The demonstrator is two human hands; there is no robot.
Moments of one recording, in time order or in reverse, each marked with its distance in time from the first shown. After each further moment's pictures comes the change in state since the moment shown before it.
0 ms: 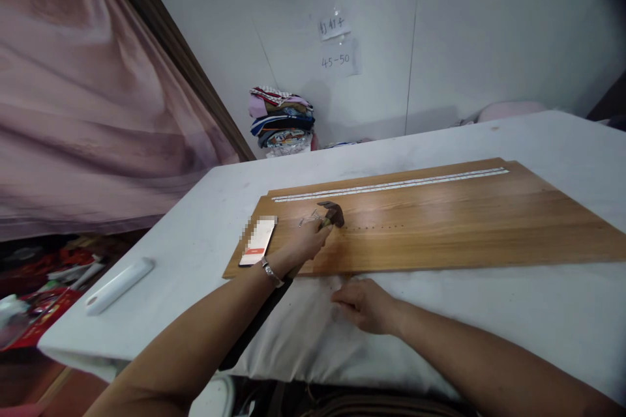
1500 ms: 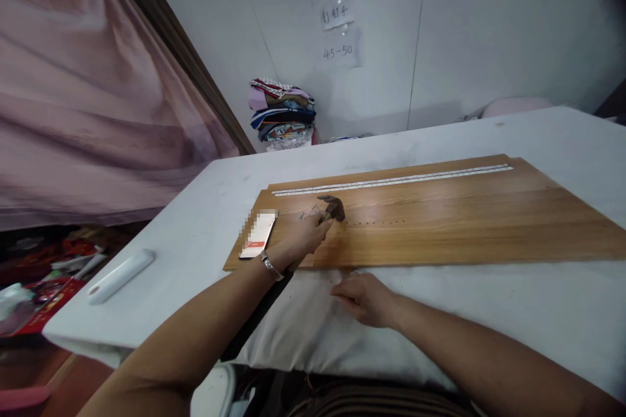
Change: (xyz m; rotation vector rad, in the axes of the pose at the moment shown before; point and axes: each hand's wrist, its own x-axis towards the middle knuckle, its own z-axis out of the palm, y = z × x) left_hand 0.002 -0.002 0.002 -0.030 0.003 -0.020; right_hand -0.001 0.000 0.000 0.036 -0.025 0.027
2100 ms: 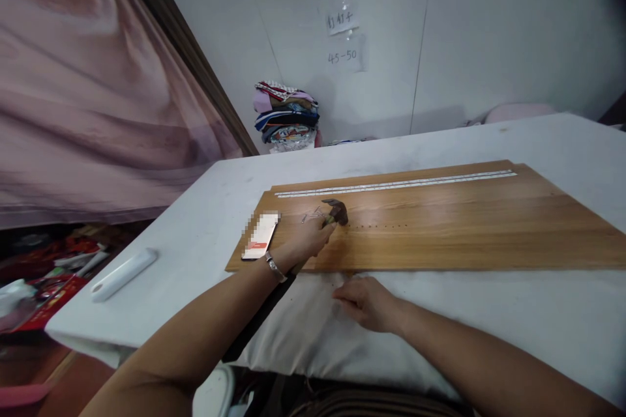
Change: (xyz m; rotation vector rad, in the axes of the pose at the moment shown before) left_hand 0.004 -0.006 0.002 0.013 -0.011 0.008; right_hand 0.000 0.001 0.001 0.021 0.036 -0.017
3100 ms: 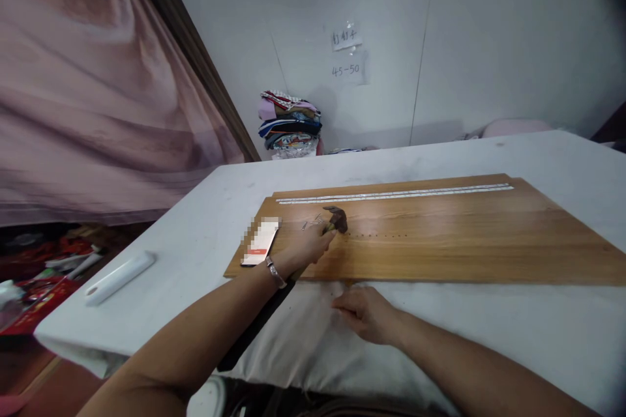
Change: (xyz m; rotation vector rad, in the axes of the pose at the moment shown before) left_hand 0.003 -0.002 -0.002 0.010 0.008 0.010; right_hand 0.002 -0.003 -0.003 -0.092 -0.004 -0.032
